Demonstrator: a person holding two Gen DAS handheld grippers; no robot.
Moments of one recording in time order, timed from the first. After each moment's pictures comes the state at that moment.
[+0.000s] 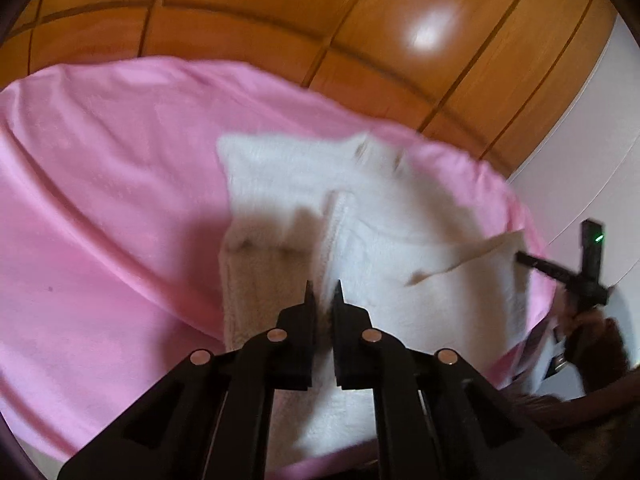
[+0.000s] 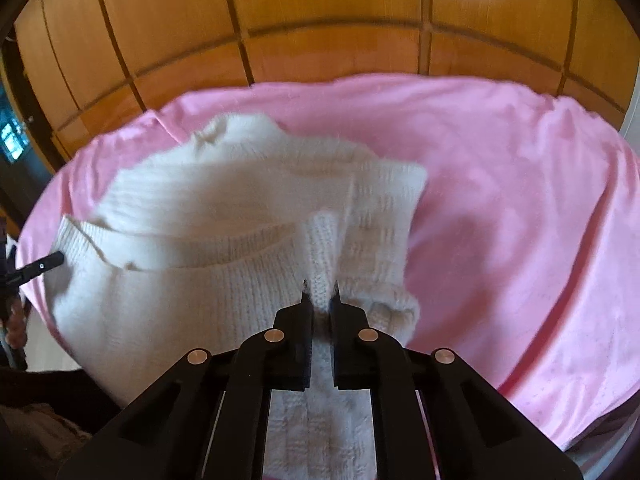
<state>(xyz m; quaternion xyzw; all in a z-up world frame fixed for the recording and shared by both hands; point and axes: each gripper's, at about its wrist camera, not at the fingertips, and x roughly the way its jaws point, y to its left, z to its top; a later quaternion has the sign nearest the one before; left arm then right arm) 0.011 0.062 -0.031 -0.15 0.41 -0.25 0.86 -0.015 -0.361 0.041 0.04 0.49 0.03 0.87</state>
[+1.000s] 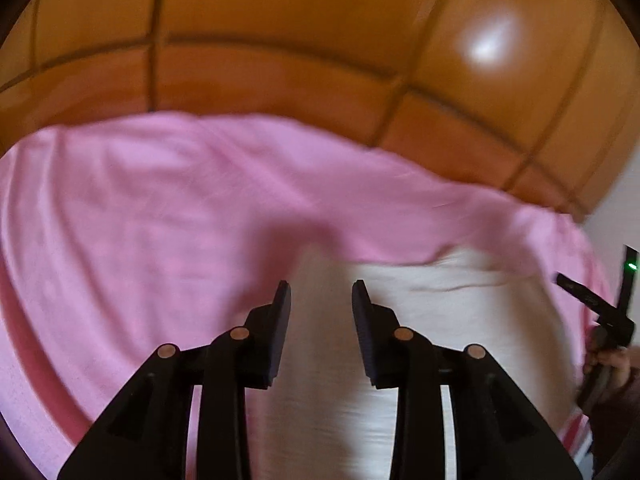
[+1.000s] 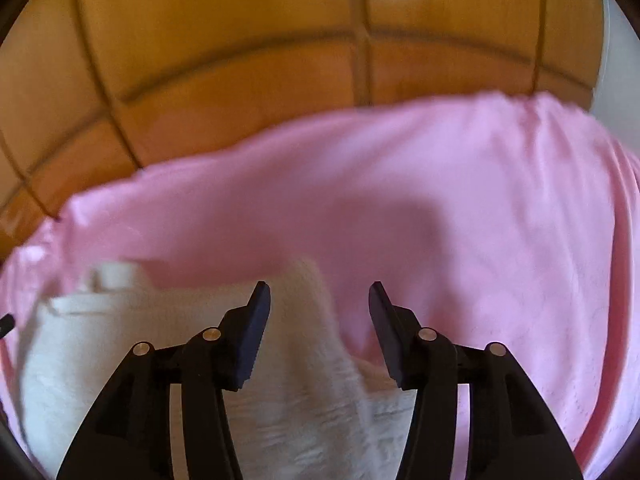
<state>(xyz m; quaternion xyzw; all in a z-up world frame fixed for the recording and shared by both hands) 0.191 0.012 -0.014 -0.10 0.41 -0.14 0.89 0.163 -0.398 0.001 0.09 0.44 -0.06 0.89</state>
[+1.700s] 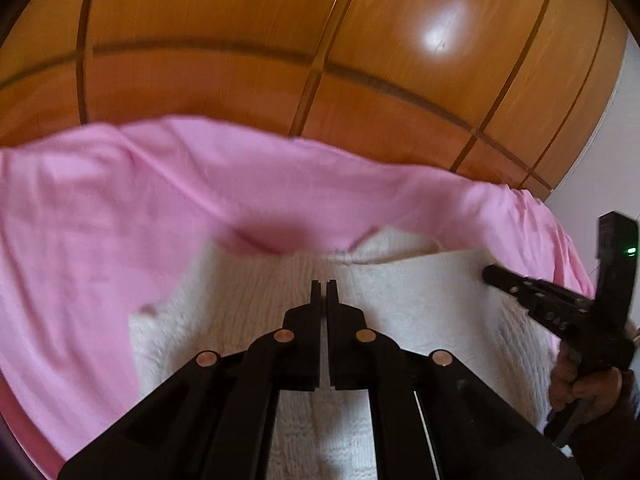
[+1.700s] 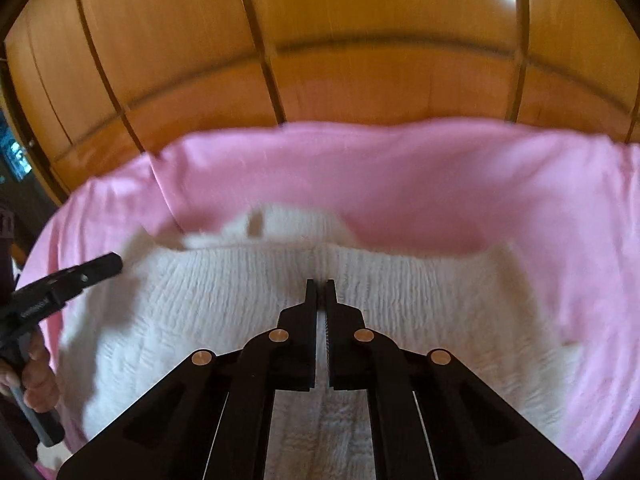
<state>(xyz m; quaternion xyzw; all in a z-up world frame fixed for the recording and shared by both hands) 0.187 -0.046 -0.018 -0.08 0.40 -0.20 0.89 0.153 -0.289 -0.002 0.04 0.45 0.06 0.89</state>
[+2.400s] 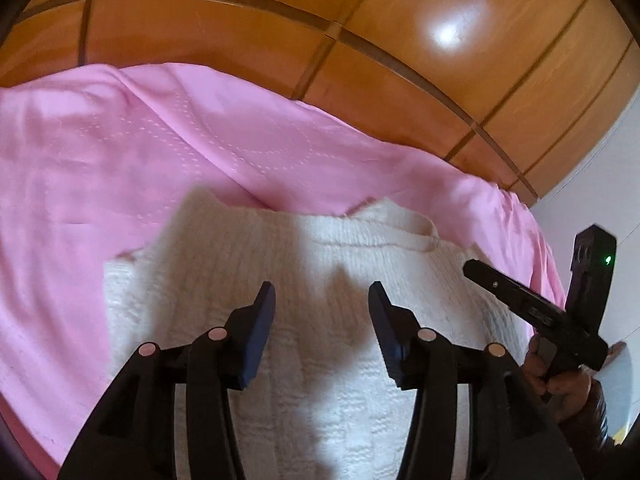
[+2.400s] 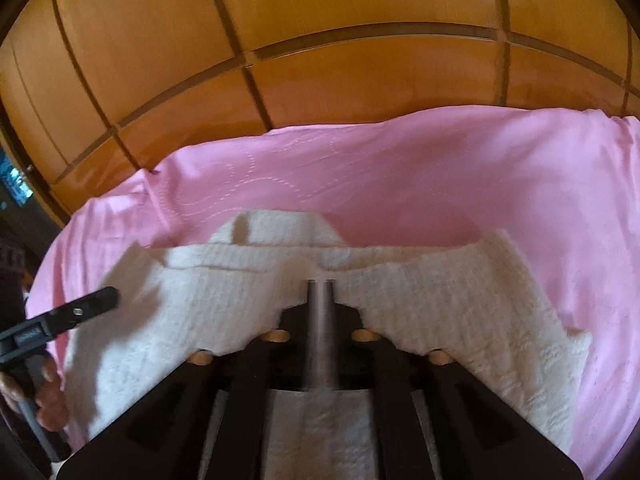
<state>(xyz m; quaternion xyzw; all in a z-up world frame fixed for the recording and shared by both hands) 0.187 -0.032 -0.054 -0.14 0.46 -0.22 0.85 0.154 -0.297 -0.030 0.10 0.47 0.06 0.88</state>
